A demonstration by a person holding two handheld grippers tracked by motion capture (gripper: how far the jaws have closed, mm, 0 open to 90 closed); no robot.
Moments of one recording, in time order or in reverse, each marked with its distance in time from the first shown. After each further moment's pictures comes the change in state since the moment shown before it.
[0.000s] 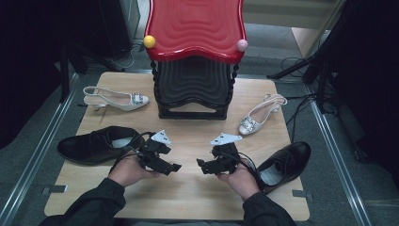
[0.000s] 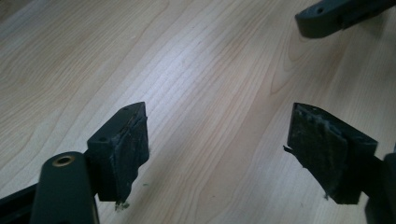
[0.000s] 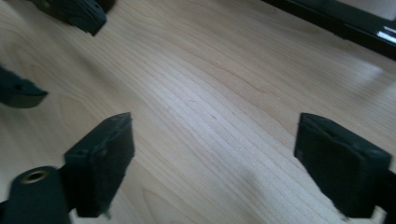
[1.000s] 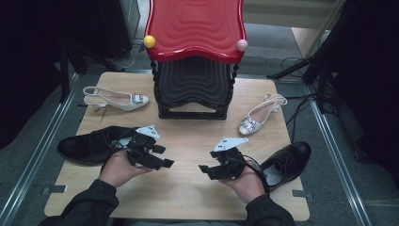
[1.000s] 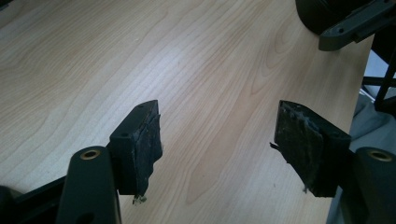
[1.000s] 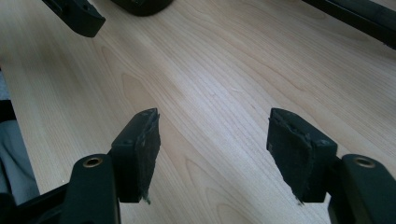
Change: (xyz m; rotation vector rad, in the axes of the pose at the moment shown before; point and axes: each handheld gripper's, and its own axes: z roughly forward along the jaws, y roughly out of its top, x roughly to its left) left arm 0.015 -0.004 -0.030 -0.043 -0.095 -0.078; right arm 0.003 -0.003 -0.027 0.013 0.165 -0.084
